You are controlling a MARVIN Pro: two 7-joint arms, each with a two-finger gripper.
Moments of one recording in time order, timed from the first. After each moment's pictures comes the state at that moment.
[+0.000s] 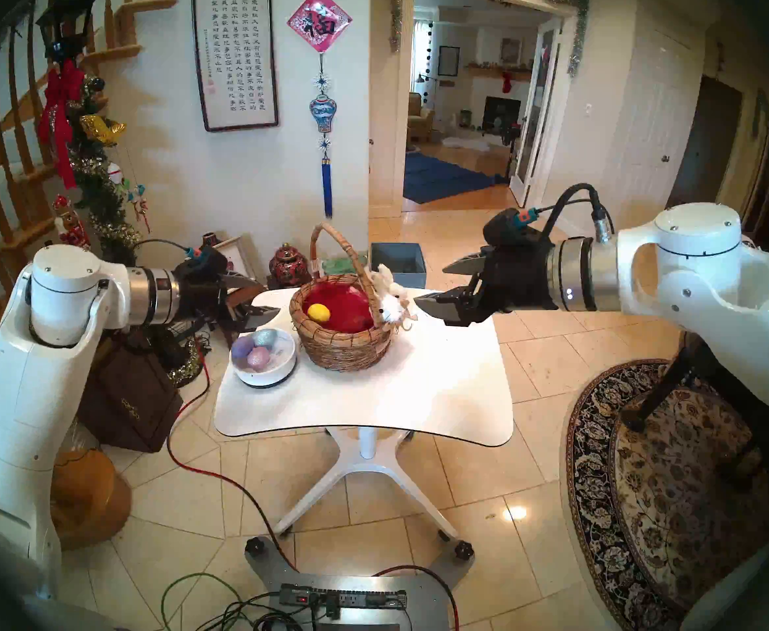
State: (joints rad) left arm 1.42 -0.98 -1.69 -1.97 -0.01 0.80 -0.98; right arm -1.47 -0.10 1.50 -2.19 1.27 0.51 0.37
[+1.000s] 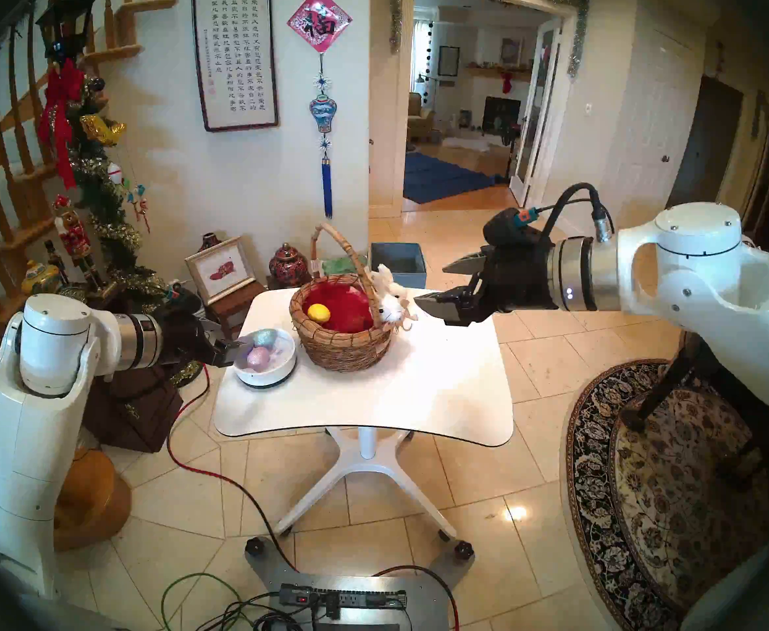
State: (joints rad) left arm 1.60 -1.06 -1.79 -2.04 0.03 0.96 -0.85; right arm -1.47 -0.10 1.50 -2.19 1.27 0.51 0.37
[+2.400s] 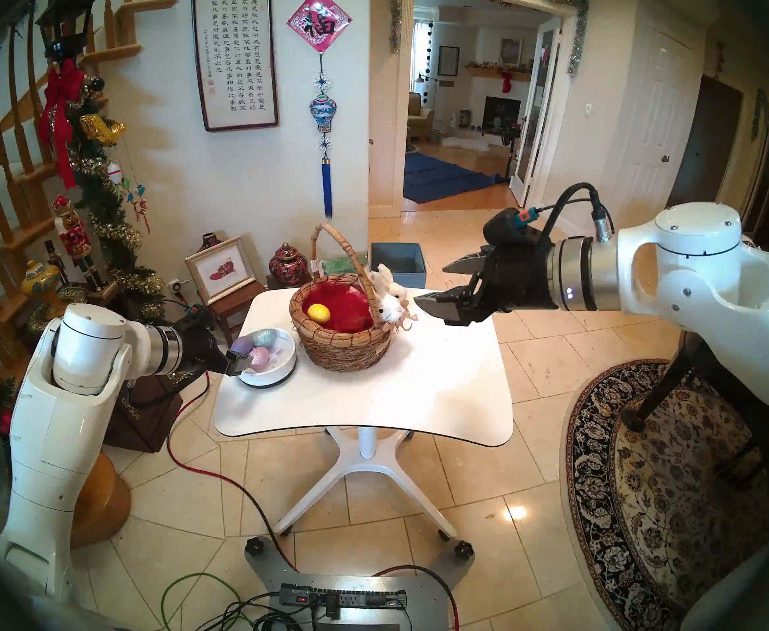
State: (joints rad) left arm 1.52 -1.08 -1.68 -1.88 0.09 0.96 -0.78; right arm -1.47 -0.10 1.50 -2.19 1.27 0.51 0.37
